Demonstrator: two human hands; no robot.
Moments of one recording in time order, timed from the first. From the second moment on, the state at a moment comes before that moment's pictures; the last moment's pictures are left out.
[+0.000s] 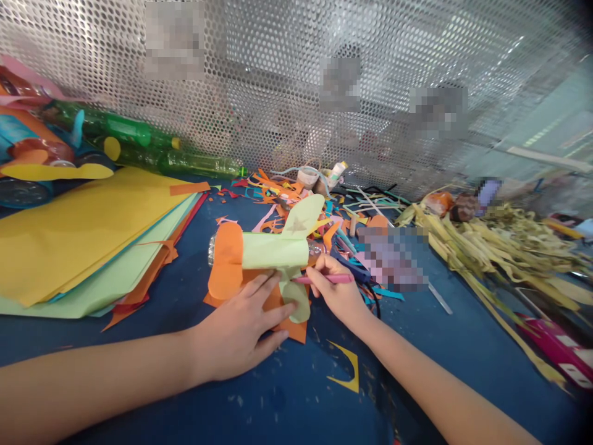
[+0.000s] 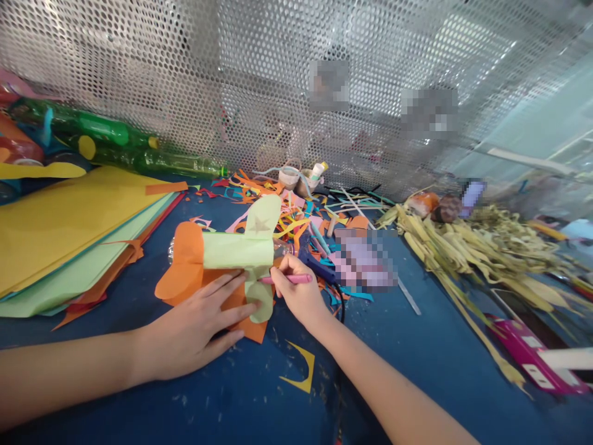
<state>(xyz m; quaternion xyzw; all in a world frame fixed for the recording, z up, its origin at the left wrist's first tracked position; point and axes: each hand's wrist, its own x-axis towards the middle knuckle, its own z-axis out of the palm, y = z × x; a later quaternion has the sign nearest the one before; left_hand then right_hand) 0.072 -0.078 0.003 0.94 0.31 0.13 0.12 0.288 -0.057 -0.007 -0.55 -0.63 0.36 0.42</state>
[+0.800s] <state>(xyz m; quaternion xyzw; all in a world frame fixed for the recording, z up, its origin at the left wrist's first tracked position) 0.072 -0.078 -0.002 0.93 0.30 0.14 0.11 0.289 -0.056 -0.008 -0.55 -0.62 0.35 0.43</state>
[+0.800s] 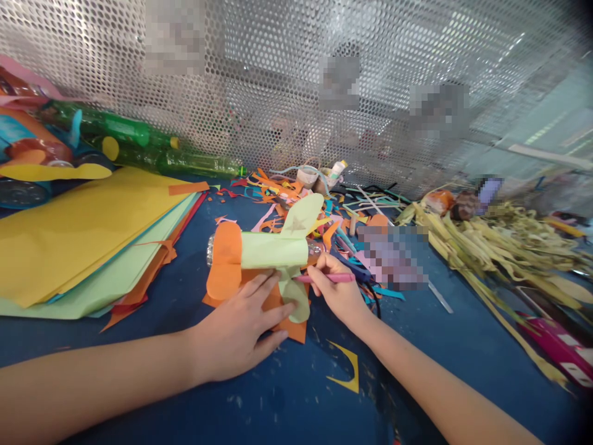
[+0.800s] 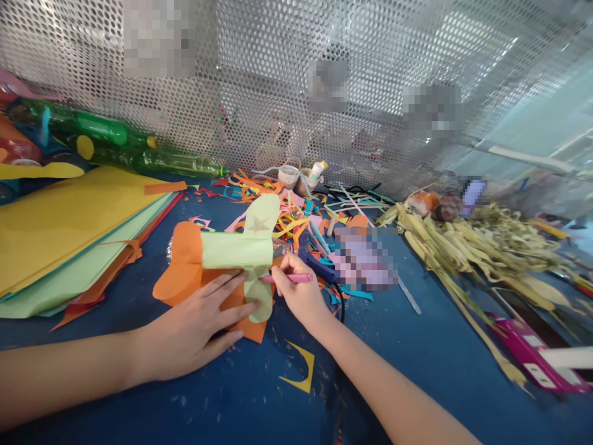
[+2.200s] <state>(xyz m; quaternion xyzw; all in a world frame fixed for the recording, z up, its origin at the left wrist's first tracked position) 0.073 -0.078 0.002 0.93 0.31 0.15 0.13 0.284 -0.061 -0.008 -0.50 -0.67 0.39 0.38</state>
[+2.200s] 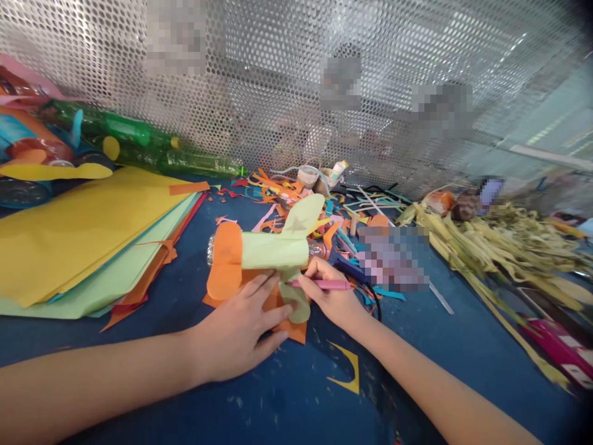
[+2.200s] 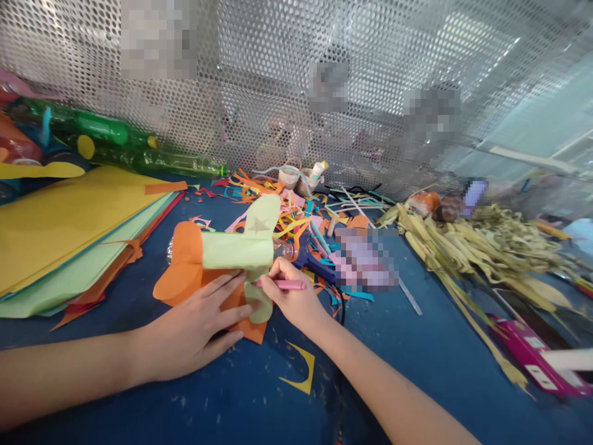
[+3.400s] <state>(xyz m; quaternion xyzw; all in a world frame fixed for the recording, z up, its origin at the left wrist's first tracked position) 0.073 -0.078 0.000 0.93 0.31 0.16 0.12 0.284 -0.061 -0.004 -0.53 -0.68 0.36 0.36</state>
